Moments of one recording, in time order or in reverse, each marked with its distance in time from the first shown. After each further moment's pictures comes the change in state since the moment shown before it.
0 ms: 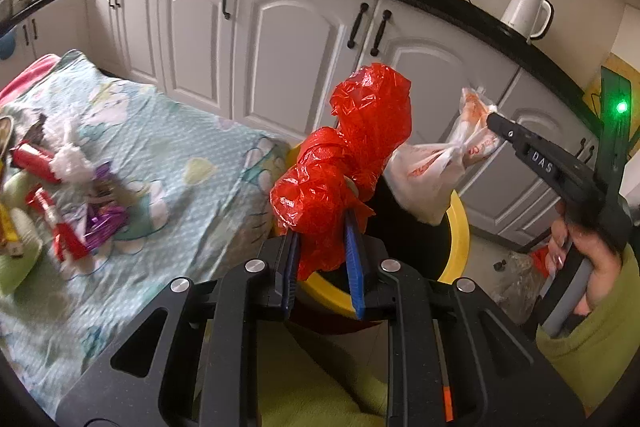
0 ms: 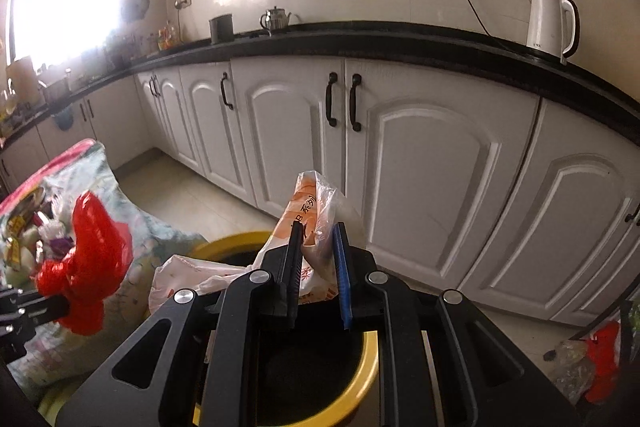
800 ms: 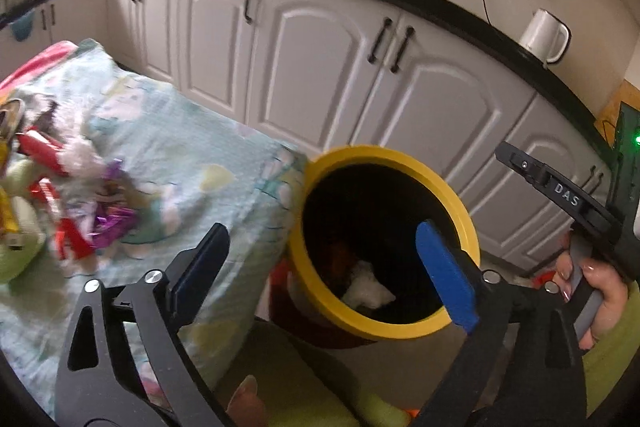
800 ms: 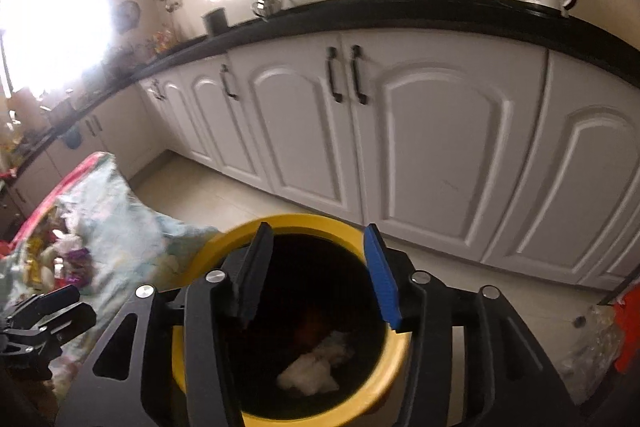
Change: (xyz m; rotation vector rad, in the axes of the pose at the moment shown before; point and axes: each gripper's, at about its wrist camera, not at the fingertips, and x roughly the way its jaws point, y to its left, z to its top) left arm -0.006 0.018 0.000 -0.085 -0.065 0.053; right arm 0.000 -0.002 -0.001 0.122 0.043 0.124
